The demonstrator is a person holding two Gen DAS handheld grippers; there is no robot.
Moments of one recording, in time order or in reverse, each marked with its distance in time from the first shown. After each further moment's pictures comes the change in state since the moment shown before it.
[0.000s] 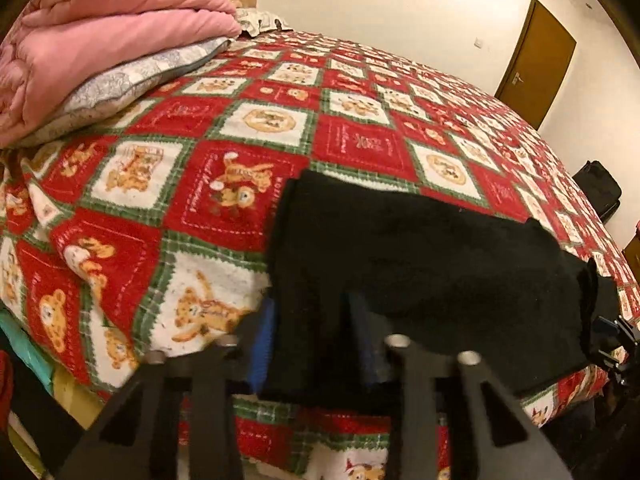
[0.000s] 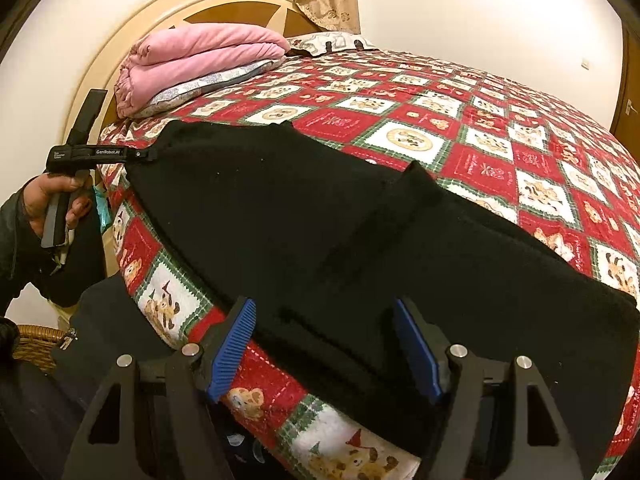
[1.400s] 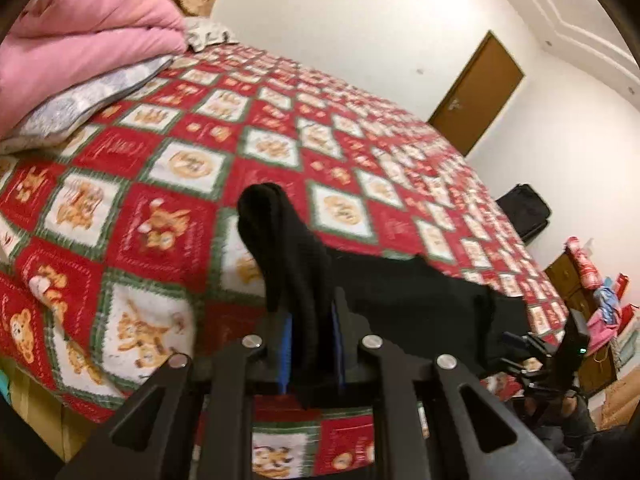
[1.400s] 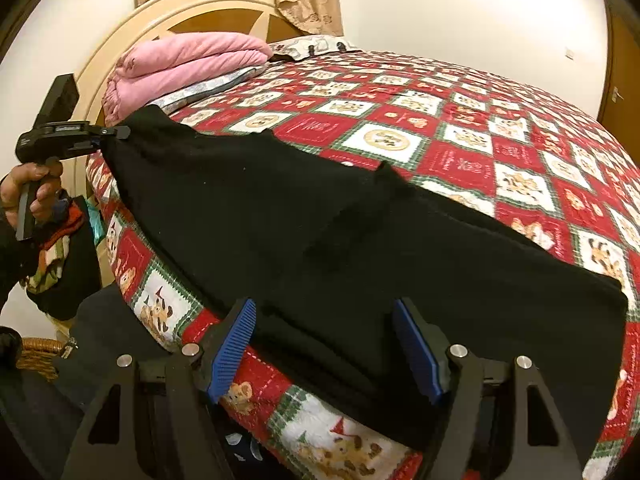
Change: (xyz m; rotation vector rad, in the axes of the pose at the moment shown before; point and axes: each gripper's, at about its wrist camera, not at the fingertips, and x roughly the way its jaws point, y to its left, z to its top) left arm -0.047 -0.020 0.023 -0.026 -0.048 -0.302; right arm -0.012 -0.013 -0.002 0.056 -0.009 -0.030
